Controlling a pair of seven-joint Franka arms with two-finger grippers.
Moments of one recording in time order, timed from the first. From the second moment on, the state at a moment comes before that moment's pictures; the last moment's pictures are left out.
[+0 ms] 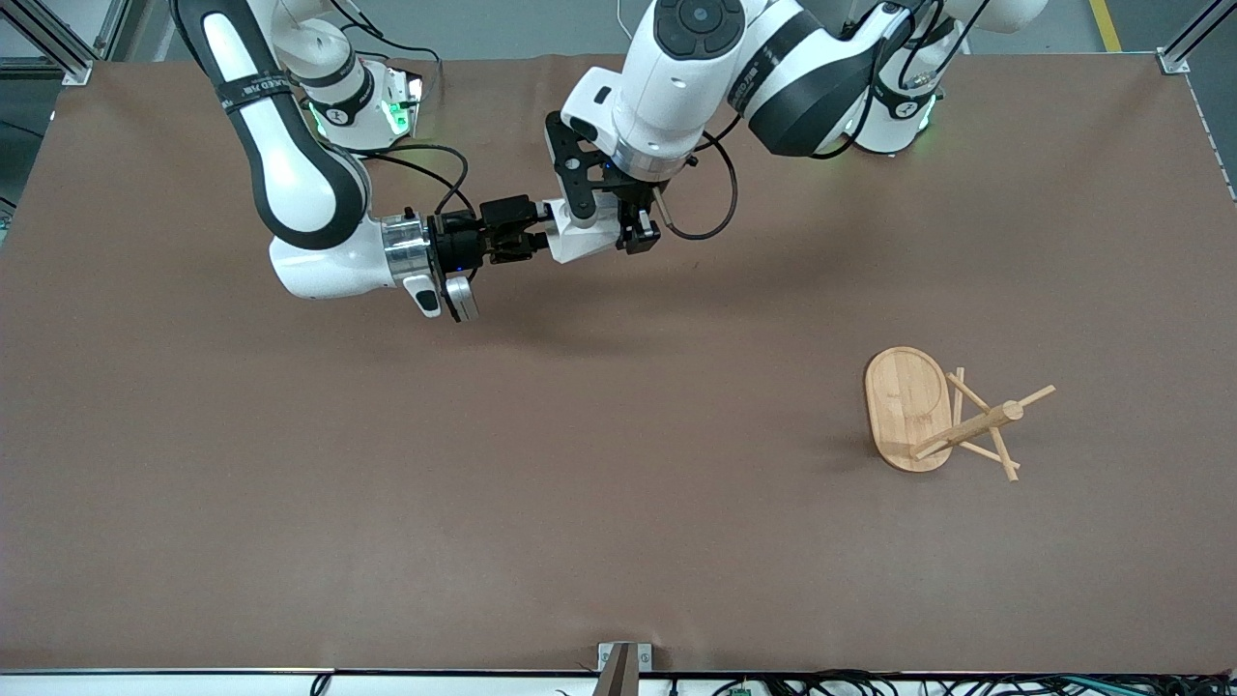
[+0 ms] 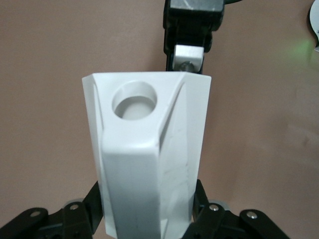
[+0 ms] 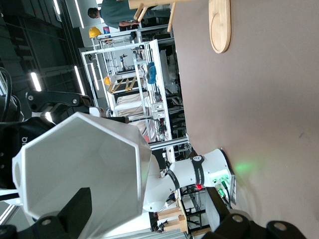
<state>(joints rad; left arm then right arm) -0.55 0.32 -0.31 -1.48 -0.13 1.88 0.42 0.43 0.17 -0.03 -2.16 1.61 1.77 -0.60</state>
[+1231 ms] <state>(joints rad) -0.30 0.35 -0.28 -1.49 -0.02 1.74 -0.09 -0.01 0.15 -0.07 -1.86 0.54 1.79 -0.27</state>
